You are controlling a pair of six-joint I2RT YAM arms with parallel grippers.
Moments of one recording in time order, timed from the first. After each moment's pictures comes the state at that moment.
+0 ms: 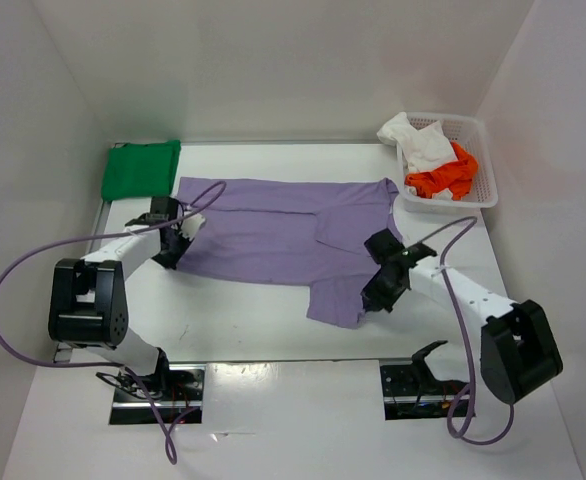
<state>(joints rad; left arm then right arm) -0.01 1.56 0.89 -0.52 -0.11 0.50 0.45 1.25 0.69 -0.86 0.01 1.22</state>
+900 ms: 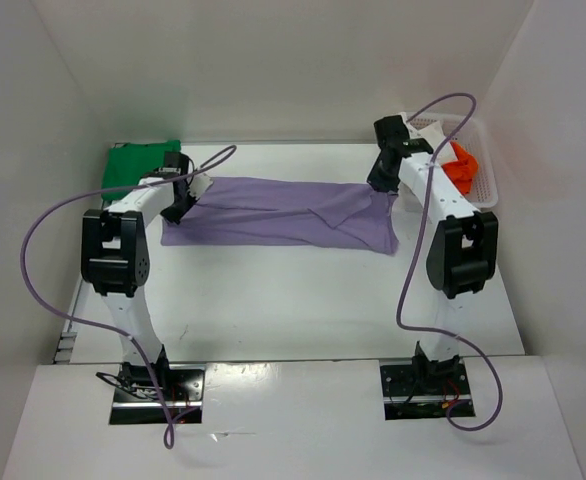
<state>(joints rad) -0.02 1.95 1.44 -0.61 -0.23 0.63 0.19 1.90 1.71 -0.82 0.24 0.66</state>
